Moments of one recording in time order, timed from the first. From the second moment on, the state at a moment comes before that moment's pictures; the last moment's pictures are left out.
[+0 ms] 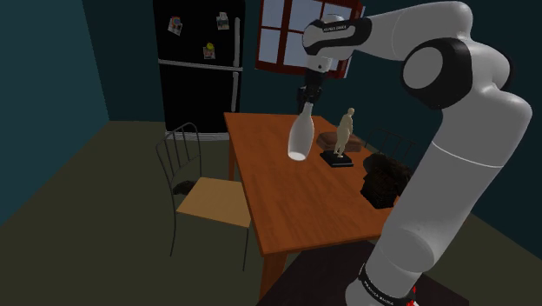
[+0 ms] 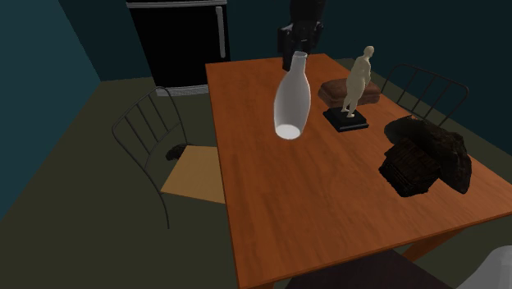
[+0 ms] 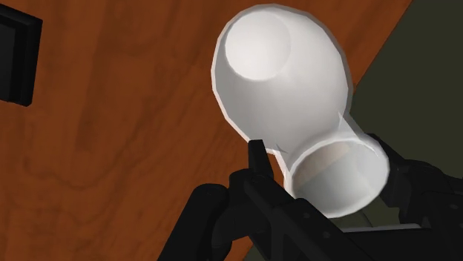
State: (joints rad) arm -0.09 -0.02 -0.45 -1.72 0.05 1.78 -0.39
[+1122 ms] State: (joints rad) arm -0.10 0.05 -0.46 -1.41 0.08 1.53 -0.40
